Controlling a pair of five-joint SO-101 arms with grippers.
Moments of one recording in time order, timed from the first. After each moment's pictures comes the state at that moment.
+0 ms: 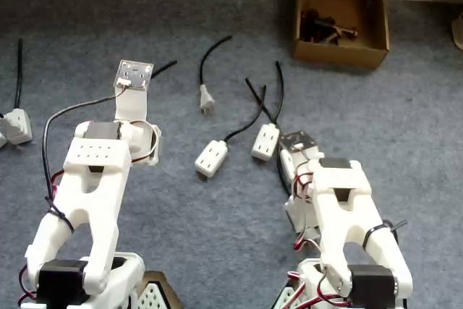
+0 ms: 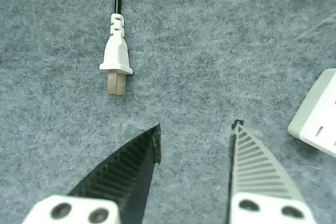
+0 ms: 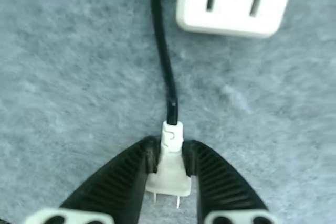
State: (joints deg) left arm -5.2 -21.7 43.5 55.2 0.5; right arm -4.6 -17.7 59.9 62.7 25.0
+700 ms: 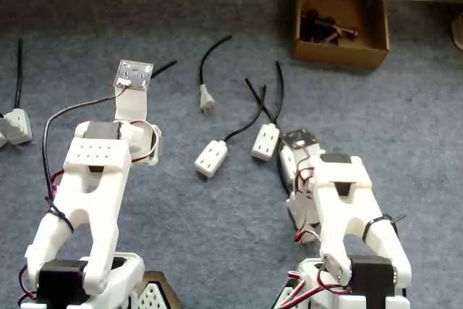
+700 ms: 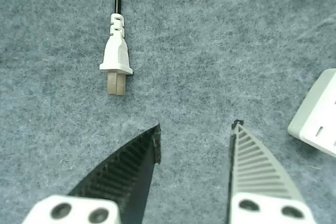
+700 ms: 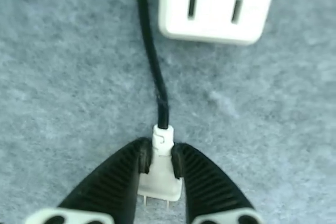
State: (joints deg) left arm -5.2 -21.7 43.5 55.2 0.5; right arm -4.4 -16.3 56.5 62.9 24.9
